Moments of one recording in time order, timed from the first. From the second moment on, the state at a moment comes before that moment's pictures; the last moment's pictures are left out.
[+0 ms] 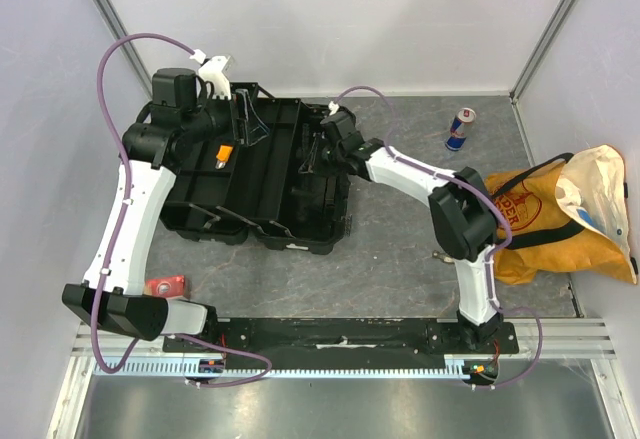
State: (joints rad) left arm -0.20 1.36 1.65 -0.83 0.39 -0.15; right arm 0.66 2.03 1.58 -0.23 -0.16 0.77
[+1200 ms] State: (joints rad) left arm -0.20 1.35 1.63 -0.83 0.36 -0.17; right arm 0.69 1.99 1.79 -0.44 0.19 0.77
